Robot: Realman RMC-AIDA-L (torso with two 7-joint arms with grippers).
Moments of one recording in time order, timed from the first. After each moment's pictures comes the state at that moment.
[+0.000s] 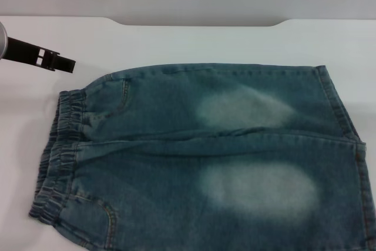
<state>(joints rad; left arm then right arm) -0.43 -2.06 -1.79 -1.65 2.83 -1.35 0.25 0.09 2.07 2.03 1.76 -2.67 1.17 -0.24</state>
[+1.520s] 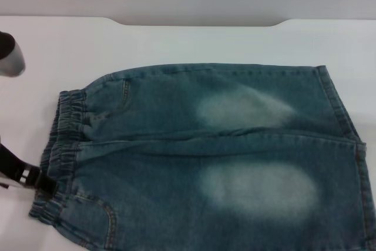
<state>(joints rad) -0.36 -2.06 -1.65 -1.68 2.86 -1.80 0.04 0.00 2.08 1.91 1.76 -2.63 1.09 -0.23</state>
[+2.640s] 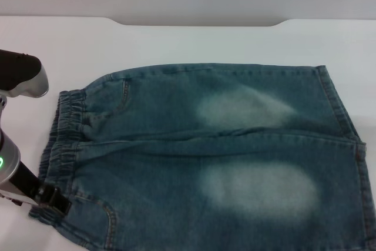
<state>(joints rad) -0.37 -2.06 -1.57 -1.60 2.84 -1.77 0.01 -0.02 2.08 1.88 1.77 -2.66 1.08 -0.24</state>
